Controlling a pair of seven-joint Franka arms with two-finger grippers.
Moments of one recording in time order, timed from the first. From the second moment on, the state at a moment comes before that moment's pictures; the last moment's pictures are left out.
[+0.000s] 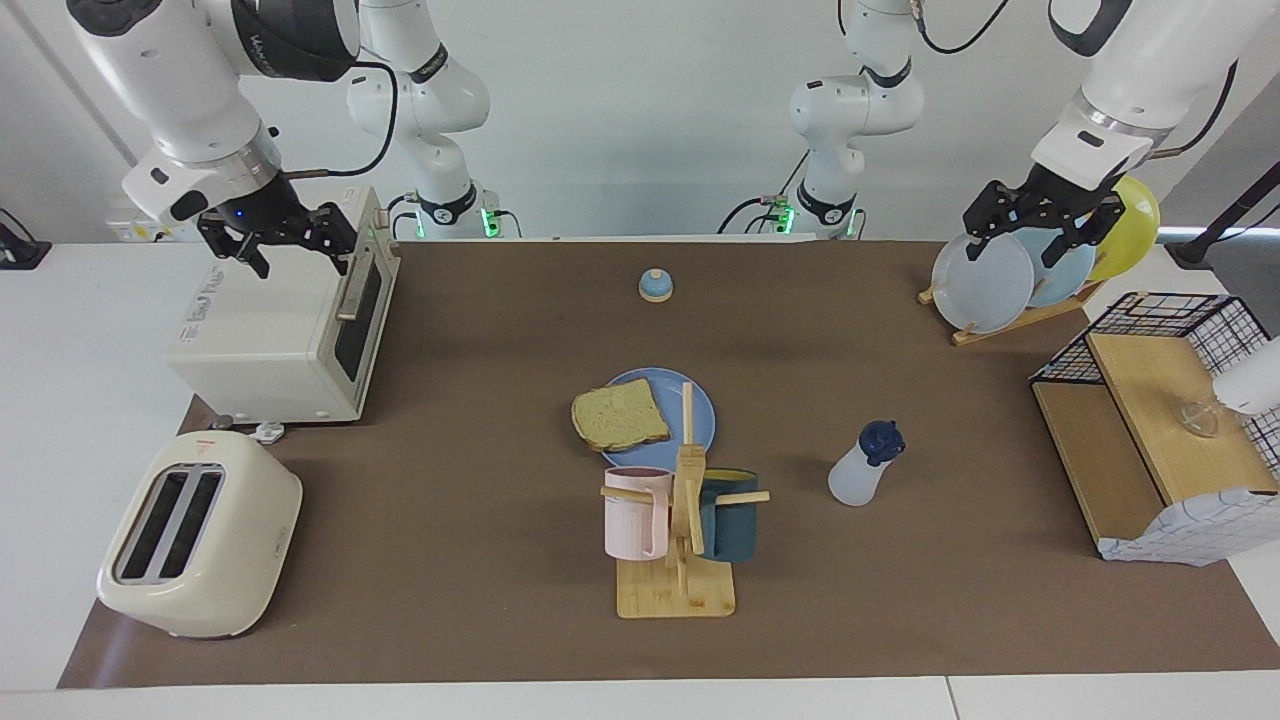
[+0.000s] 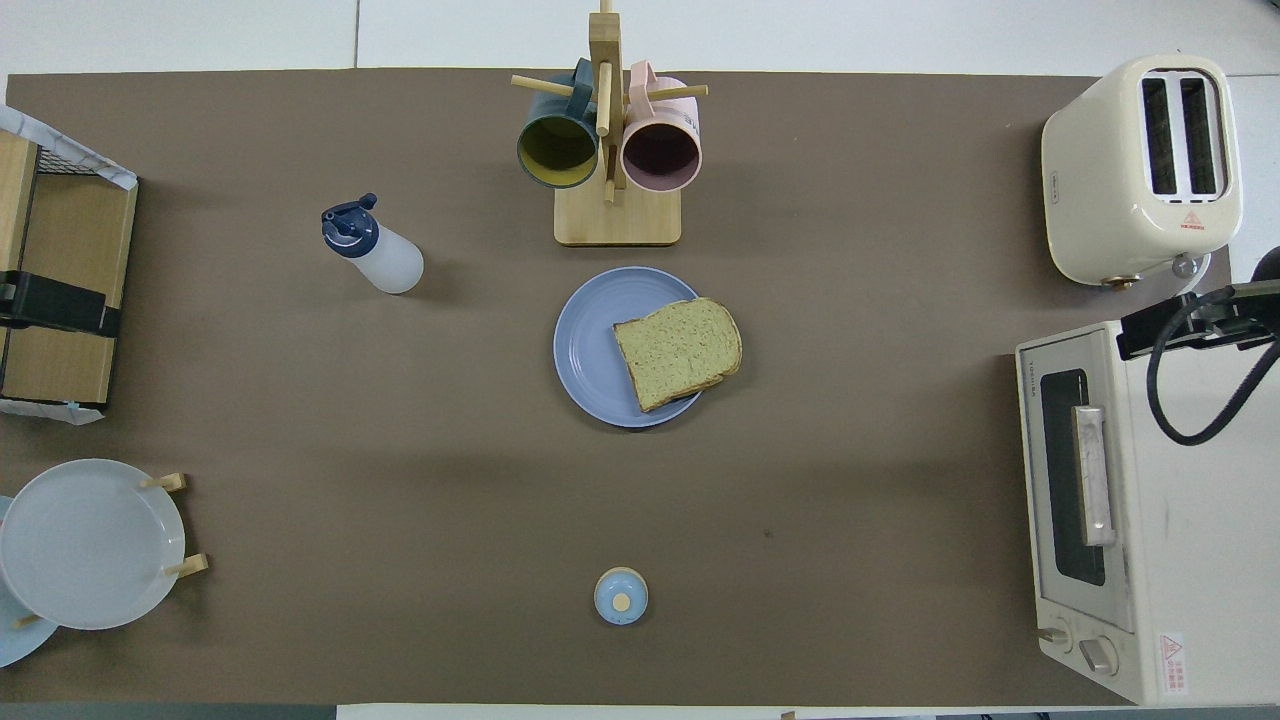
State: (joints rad) left arm 0.01 -0.02 -0.05 -1.51 -0.03 1.49 0.15; right arm 0.06 -0.03 -0.09 -1.65 -0.04 1.52 -0.08
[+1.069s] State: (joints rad) left arm -0.01 -0.06 -0.04 -1.59 -0.03 1.53 0.14; right arm 0.06 -0.03 -0.09 -1.65 -0.04 1.52 -0.08
